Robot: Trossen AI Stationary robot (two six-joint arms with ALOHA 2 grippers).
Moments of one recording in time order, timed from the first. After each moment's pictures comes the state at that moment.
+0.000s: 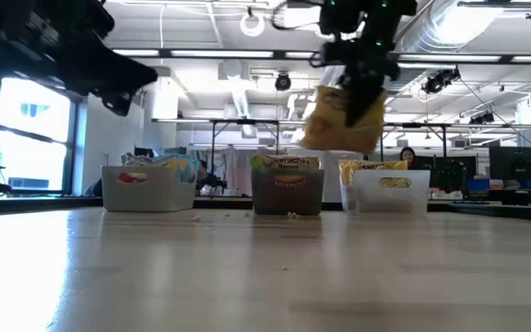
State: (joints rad) left arm -0.20 0.91 0.13 0.67 -0.11 -0.11; right arm -0.34 1.57 1.36 -0.93 0.07 -0.40
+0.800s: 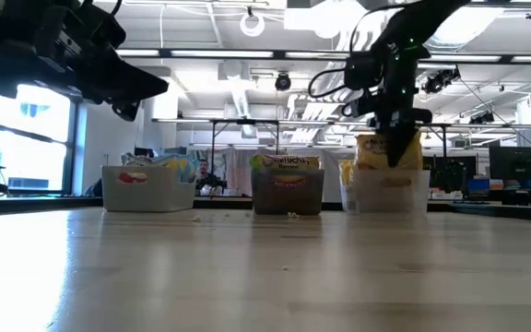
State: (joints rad) left arm -0.01 0.91 0.13 0.66 0.02 -0.10; right arm -0.68 1.57 1.17 -0.96 0.05 -0.68
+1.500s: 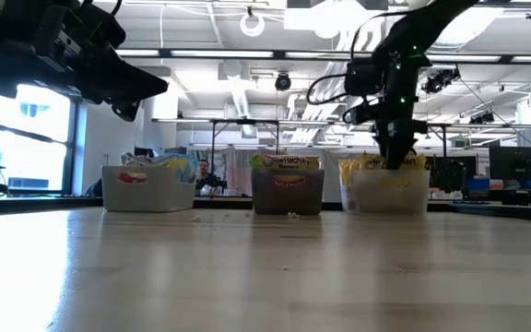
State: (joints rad) left arm -0.01 0.91 0.13 0.66 0.02 -0.10; right arm -0.68 1.57 1.09 -0.85 0.07 -0.61
